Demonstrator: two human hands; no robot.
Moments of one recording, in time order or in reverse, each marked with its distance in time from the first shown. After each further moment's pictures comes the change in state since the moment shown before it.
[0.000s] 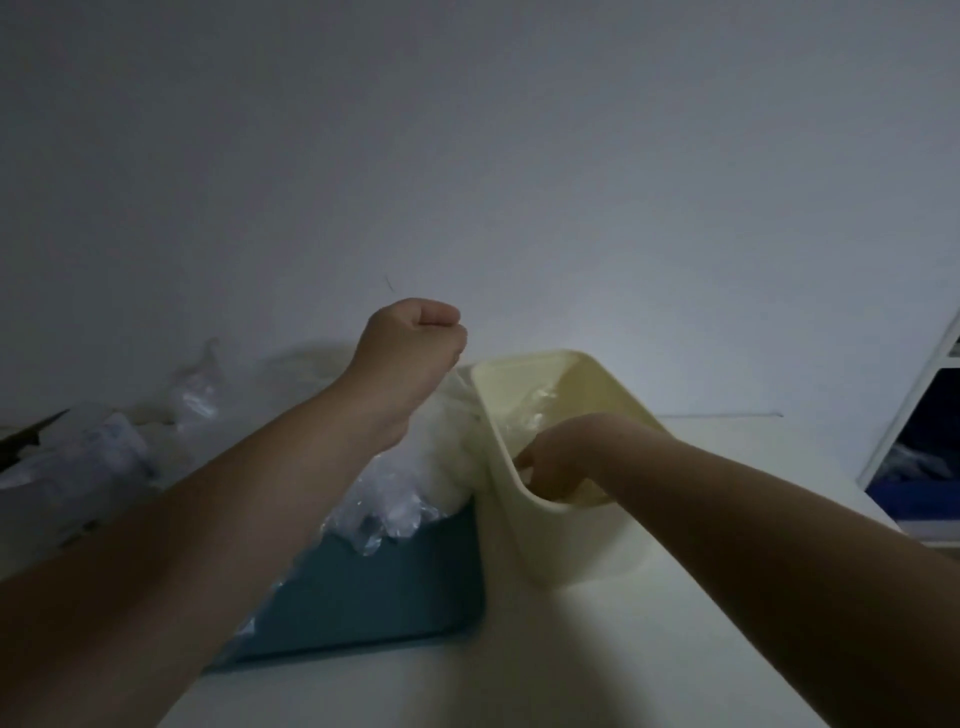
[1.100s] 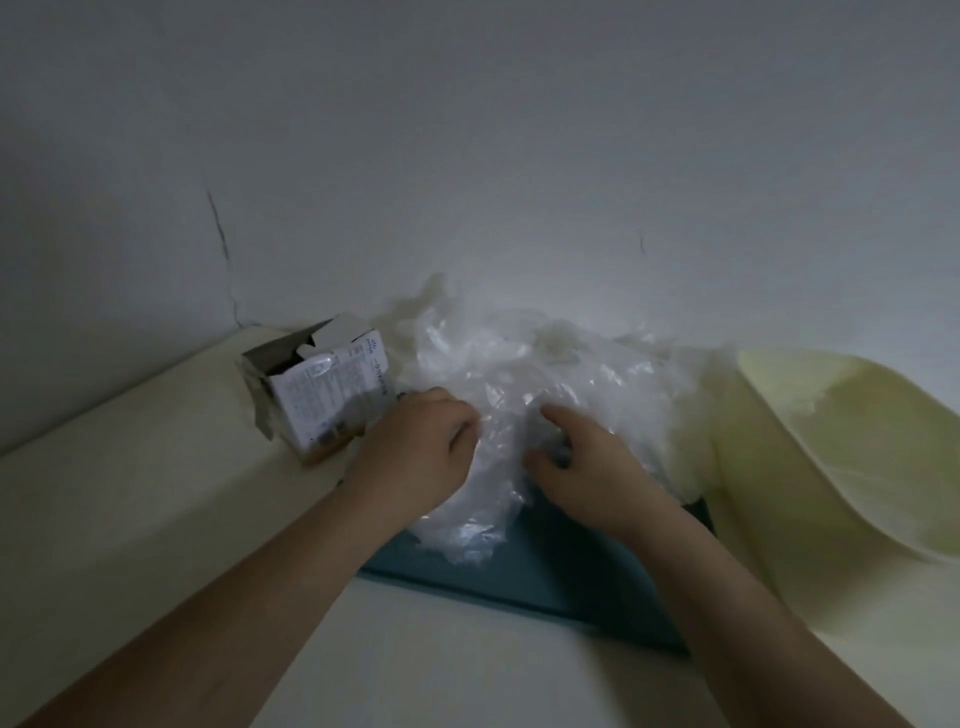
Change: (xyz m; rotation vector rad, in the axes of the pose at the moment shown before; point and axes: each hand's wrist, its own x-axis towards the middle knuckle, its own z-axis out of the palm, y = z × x) left_hand -0.057 -0.153 -0.203 0.874 0.068 0.262; right_hand 0.048 -0.190 0.024 0.799 0.560 -0.371
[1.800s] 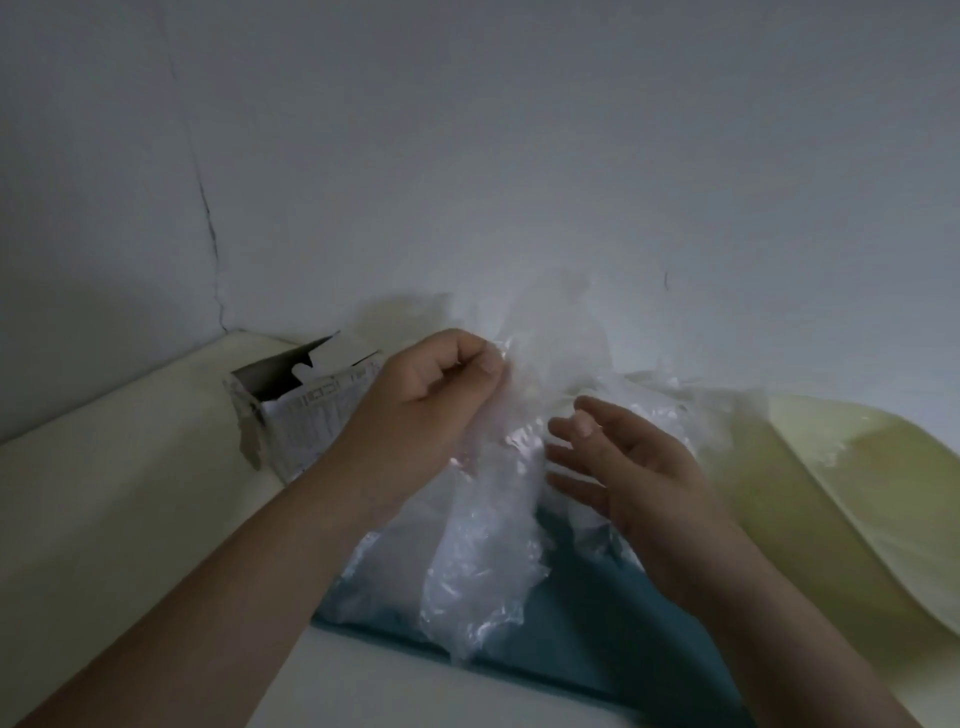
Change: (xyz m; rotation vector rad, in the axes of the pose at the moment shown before) left_hand 0.020 0.033 -0.061 -0.897 0.137 -0.133; right_hand -0.008 -0.030 -0.026 0.941 0.071 0.030
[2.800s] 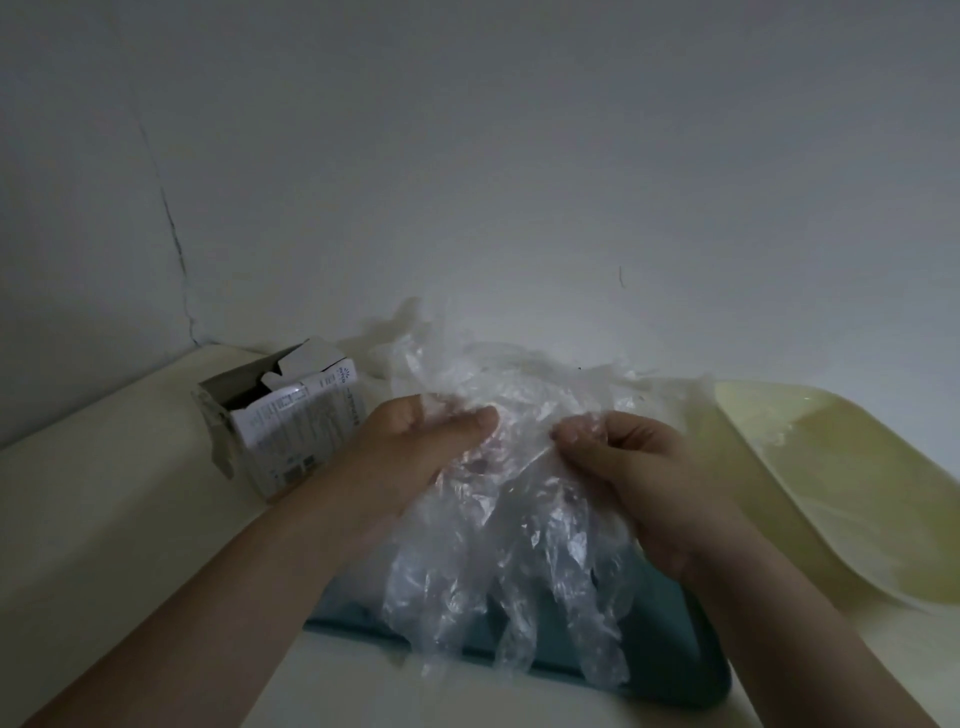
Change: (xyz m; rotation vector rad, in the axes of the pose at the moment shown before) left_hand -0.008 -0.021 0.012 -0.115 -0.136 -0.392; right_hand -0.002 -0.009 -0.024 0.042 0.027 0.060
